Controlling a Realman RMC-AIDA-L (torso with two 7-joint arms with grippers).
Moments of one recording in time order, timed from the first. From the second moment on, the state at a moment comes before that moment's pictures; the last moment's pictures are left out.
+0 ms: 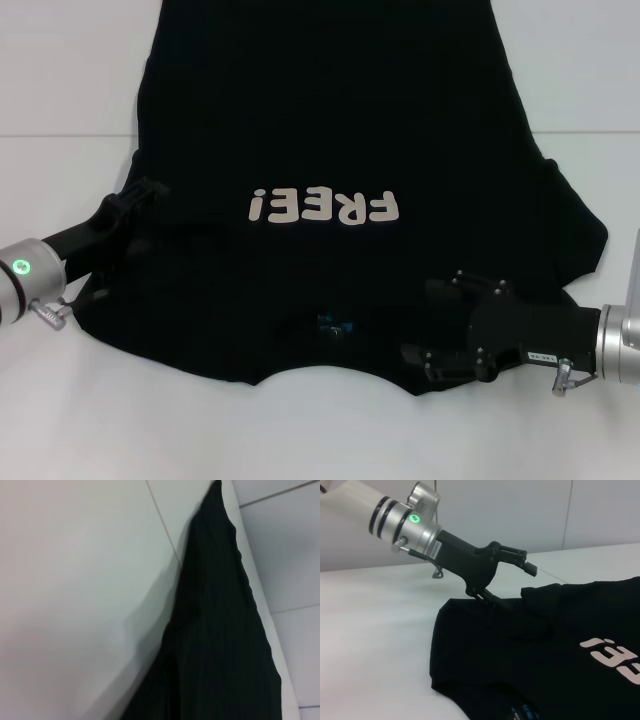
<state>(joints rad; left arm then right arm) -0.61 -2.10 0.45 0.41 1.91 0.87 -2.42 0.53 2.10 -0.91 -0.50 -1.86 -1.29 1.00</state>
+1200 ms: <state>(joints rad) -0.67 -2.14 0.46 0.41 1.88 0.68 -2.38 0.53 2.10 -0.91 -0.50 -1.86 -1.29 1.00</state>
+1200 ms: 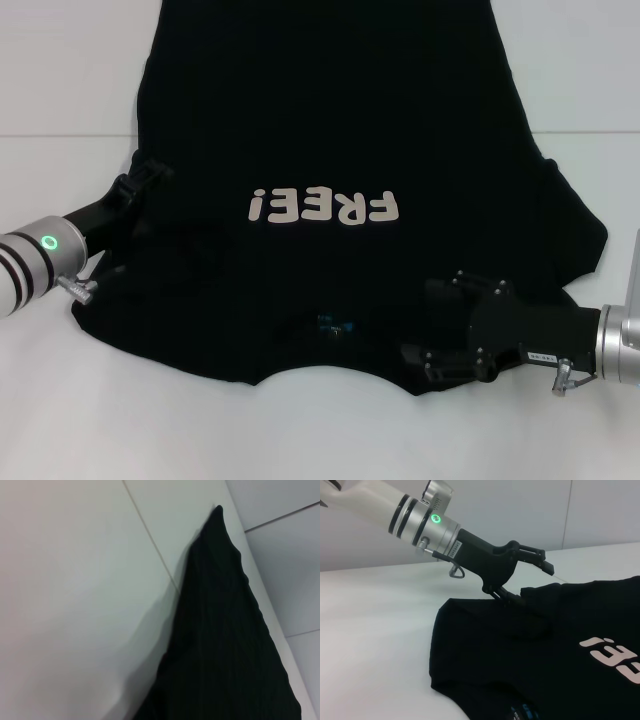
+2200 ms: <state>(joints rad) -0.71 -2.15 0.46 0.39 1.88 0.60 -2.38 0.53 2.10 -0.91 -0.50 -1.86 -1.29 1.00</state>
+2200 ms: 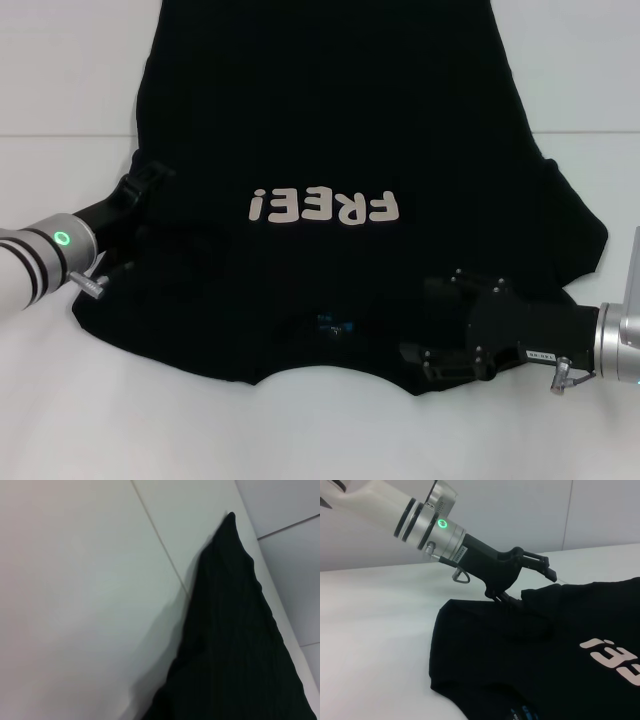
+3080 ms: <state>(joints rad) -0.78 -2.16 0.47 0.36 1.78 0.74 -2.24 0.53 2.10 -0.91 -0.50 -1.86 -1.29 1.00</state>
